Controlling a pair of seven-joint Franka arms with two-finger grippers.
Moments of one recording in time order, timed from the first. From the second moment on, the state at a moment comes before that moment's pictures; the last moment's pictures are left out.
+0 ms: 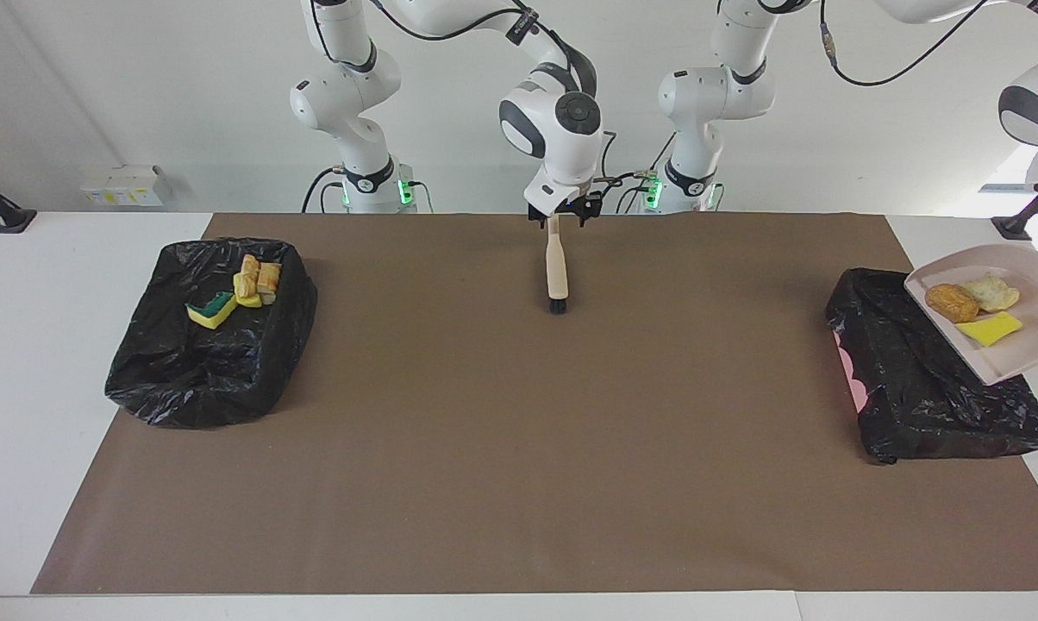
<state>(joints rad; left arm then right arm) -0.05 0.12 0.53 -1.73 0.62 2.18 1.73 0.74 0.14 0.15 -1.98 0.23 1.96 0.78</state>
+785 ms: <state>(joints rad) -0.06 0.09 0.52 -1.72 0.76 2.11 1.69 0.43 0.01 0.14 -1.76 0.23 1.64 0.50</state>
